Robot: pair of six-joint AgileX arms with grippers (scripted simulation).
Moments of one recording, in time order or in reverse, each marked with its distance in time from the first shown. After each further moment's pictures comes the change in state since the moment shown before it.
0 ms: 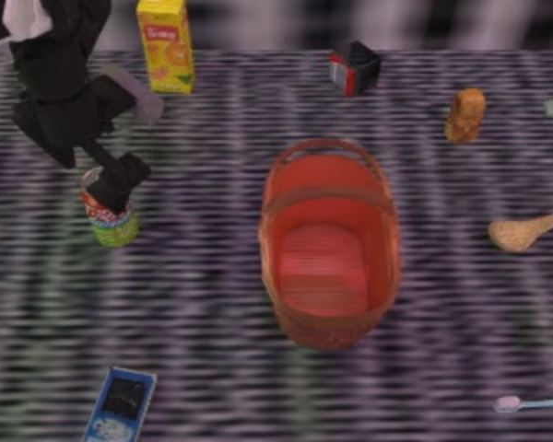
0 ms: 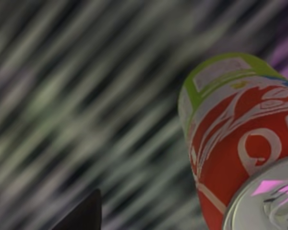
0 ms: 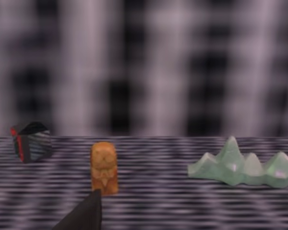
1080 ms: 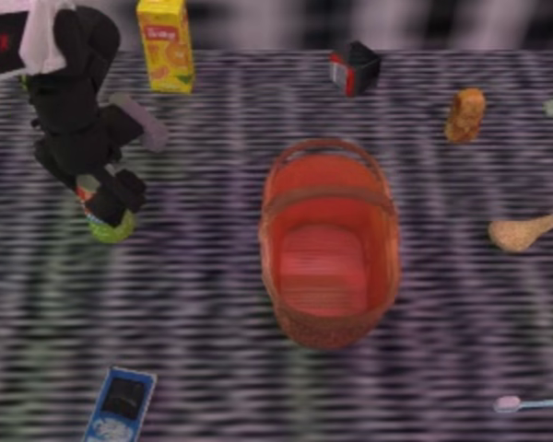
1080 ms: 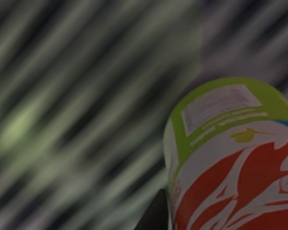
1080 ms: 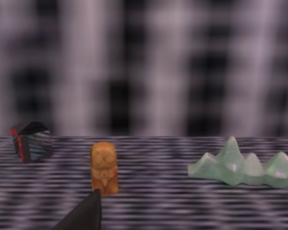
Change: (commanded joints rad) left arm -0.001 0.039 -0.089 0.129 0.000 -0.001; right arm 0.000 0.000 0.000 0.000 0.000 0.000
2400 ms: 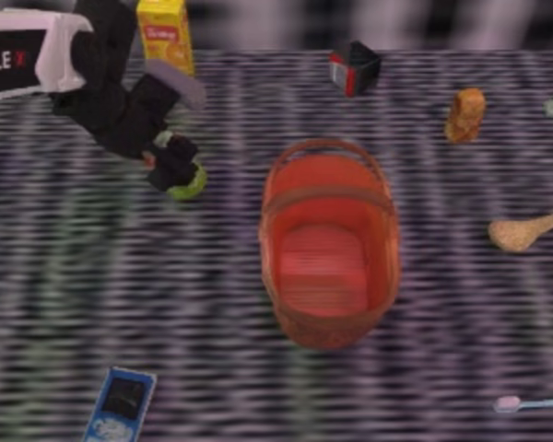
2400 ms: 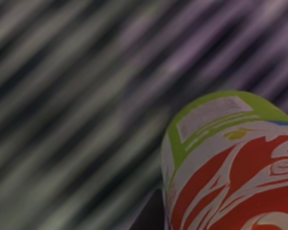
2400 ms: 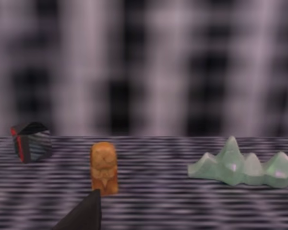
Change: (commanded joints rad) left arm -0.038 -0.020 -0.080 0.383 0.289 -0.121; right arm 0.000 0.000 0.000 0.000 0.000 0.000
